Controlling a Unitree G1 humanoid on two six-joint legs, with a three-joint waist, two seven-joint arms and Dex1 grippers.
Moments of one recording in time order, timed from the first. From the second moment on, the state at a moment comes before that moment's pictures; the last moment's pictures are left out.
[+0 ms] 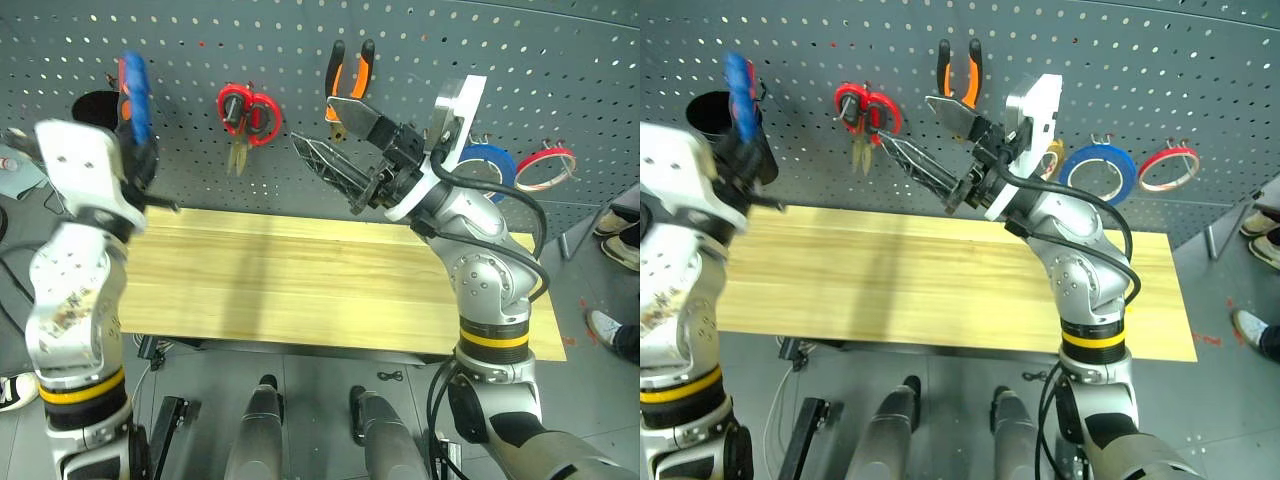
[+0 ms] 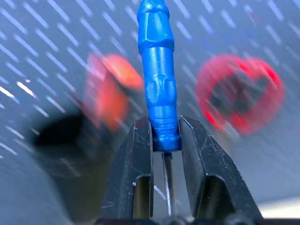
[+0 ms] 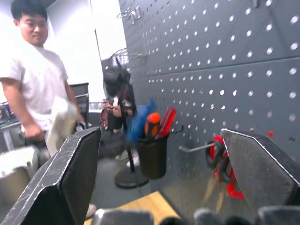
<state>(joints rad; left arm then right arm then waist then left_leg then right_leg) -0.52 0.54 0.37 -0.45 -0.21 0.54 -0.18 -0.80 -0.17 -0.05 -0.25 0.59 0.49 0.62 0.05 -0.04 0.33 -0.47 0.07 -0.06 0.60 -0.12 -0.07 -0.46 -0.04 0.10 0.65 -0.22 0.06</state>
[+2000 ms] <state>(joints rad) -0.79 0.62 0.36 0.04 -0.18 0.31 -0.12 -0.74 -0.35 -0.02 -0.28 0.59 0.53 0.60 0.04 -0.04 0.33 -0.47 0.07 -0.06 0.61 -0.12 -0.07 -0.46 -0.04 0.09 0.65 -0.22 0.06</state>
